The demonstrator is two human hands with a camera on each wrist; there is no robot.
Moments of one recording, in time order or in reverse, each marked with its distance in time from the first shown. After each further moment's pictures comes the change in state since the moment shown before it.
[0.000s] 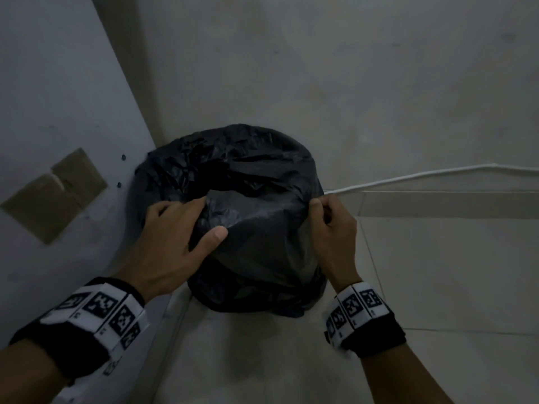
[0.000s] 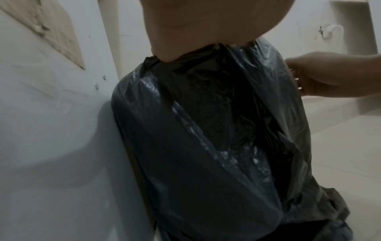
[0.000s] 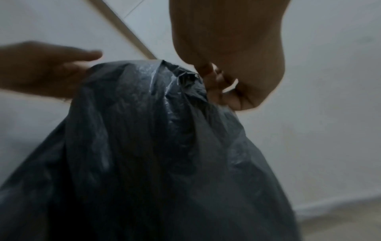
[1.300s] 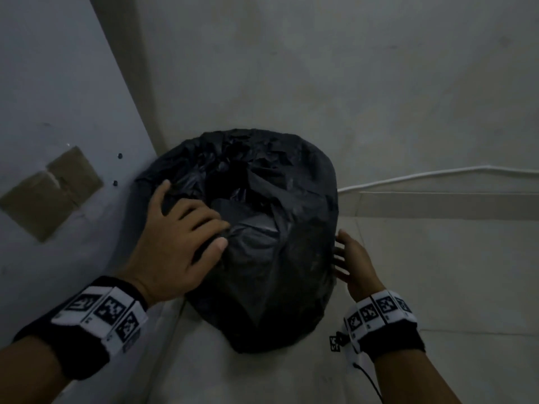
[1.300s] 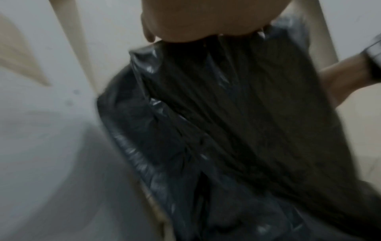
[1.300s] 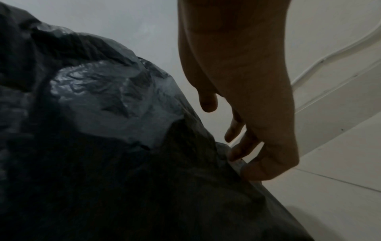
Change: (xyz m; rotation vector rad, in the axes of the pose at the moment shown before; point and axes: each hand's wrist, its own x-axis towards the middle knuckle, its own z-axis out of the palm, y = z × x) left_hand -0.002 0.015 0.000 0.229 0.029 0.218; right_hand -0.005 0.038 -0.045 0.255 -0.179 0.956
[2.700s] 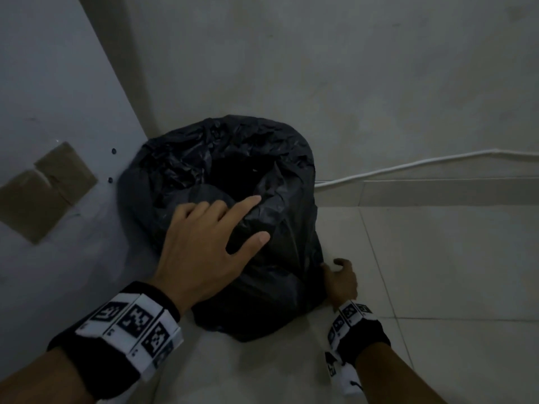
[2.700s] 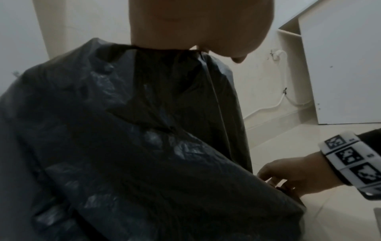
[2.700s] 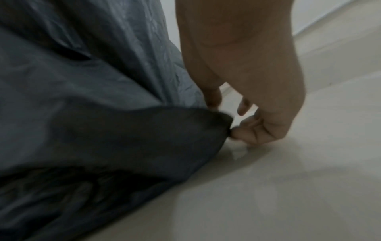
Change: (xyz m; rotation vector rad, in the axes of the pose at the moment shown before) left_hand 0.015 0.035 0.009 0.046 -0.126 -0.186; right_hand 0.062 0.112 0.010 -0.352 0.267 -0.043
